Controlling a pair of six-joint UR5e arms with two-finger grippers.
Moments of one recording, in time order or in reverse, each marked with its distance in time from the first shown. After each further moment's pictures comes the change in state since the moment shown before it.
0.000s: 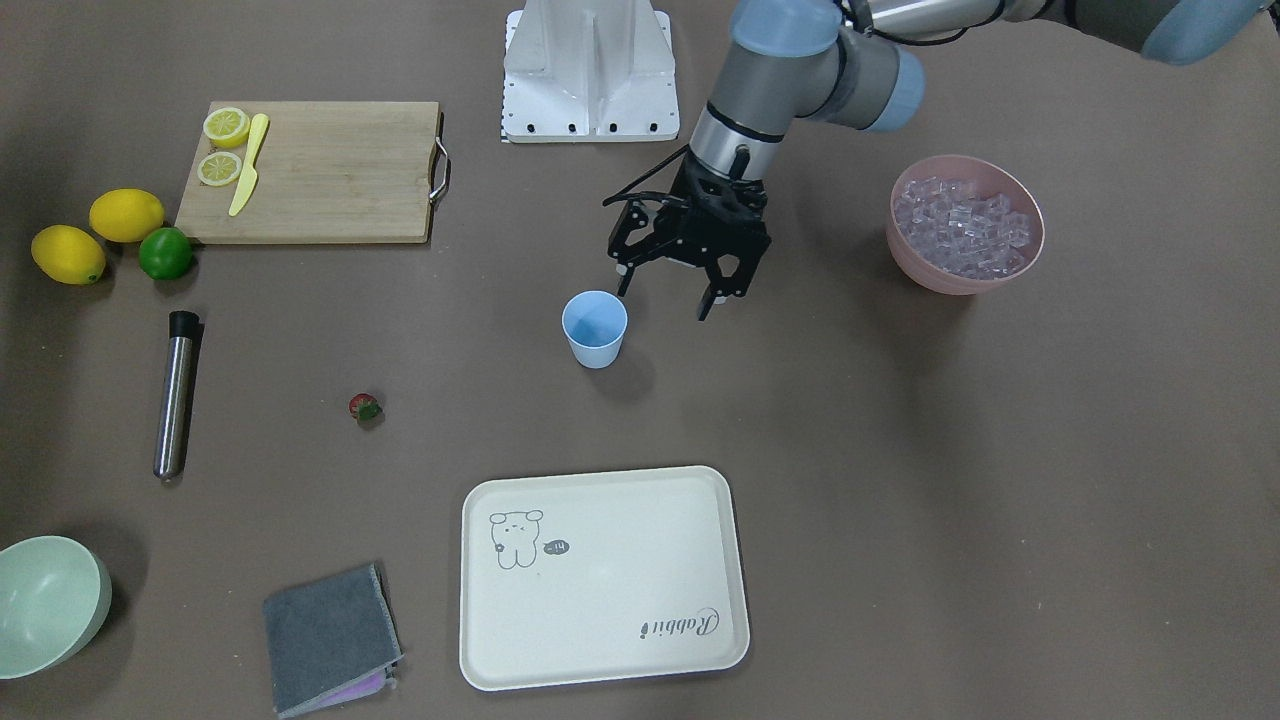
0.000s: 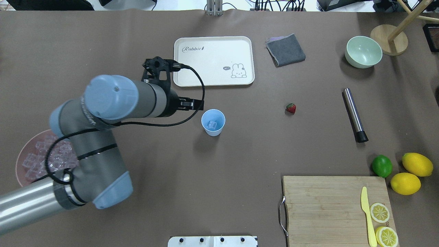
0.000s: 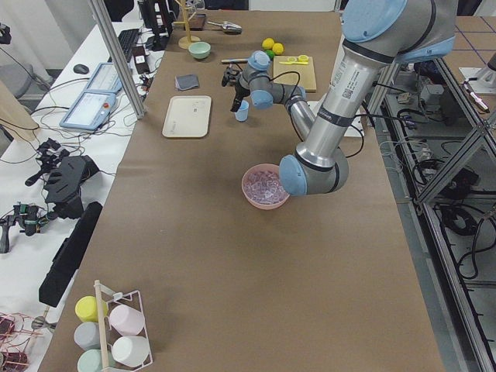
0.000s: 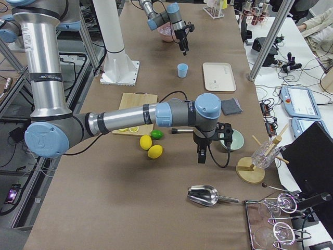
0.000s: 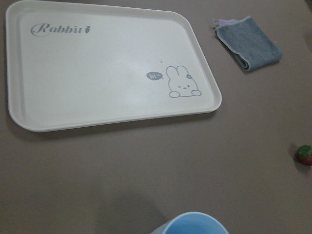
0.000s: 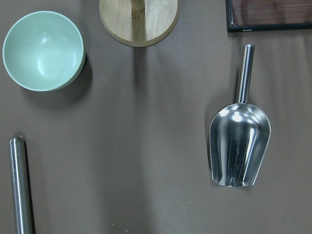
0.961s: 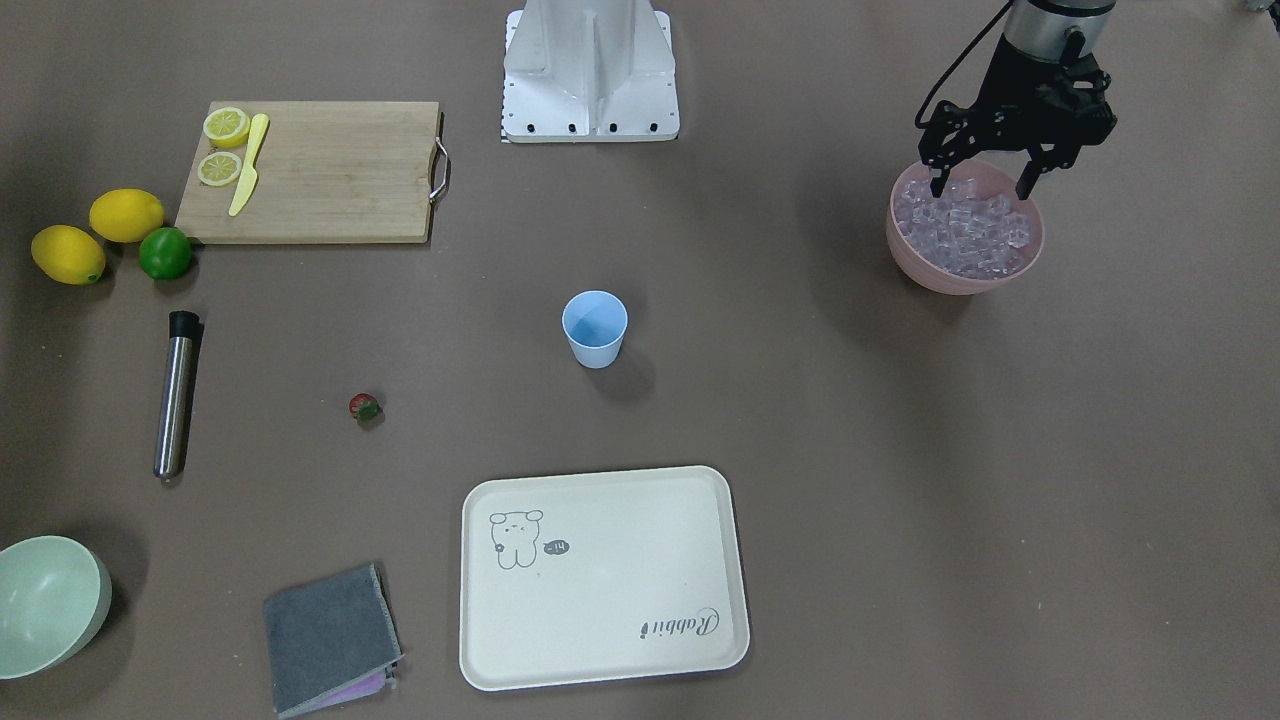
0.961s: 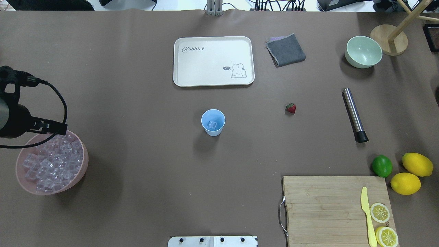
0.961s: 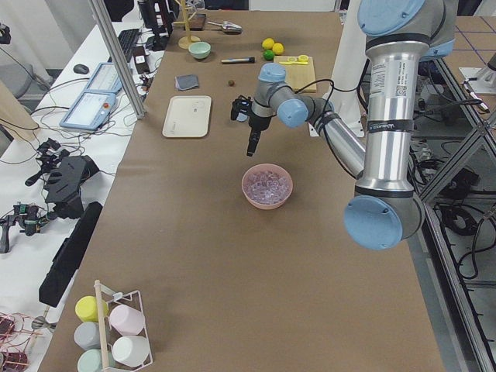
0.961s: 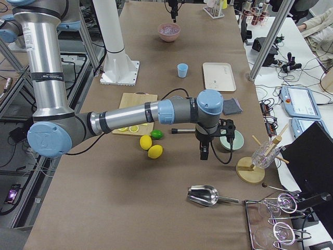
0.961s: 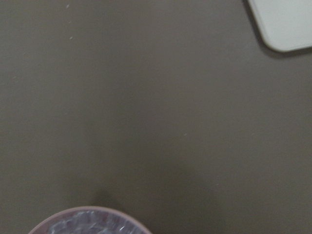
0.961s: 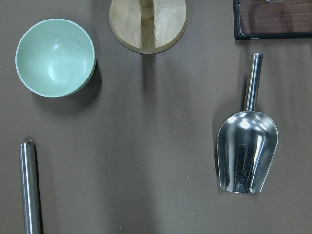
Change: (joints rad) left arm -0.186 0.597 -0.464 0.331 -0.160 0.201; right arm -0.007 0.016 0.003 0.001 0.005 0.010
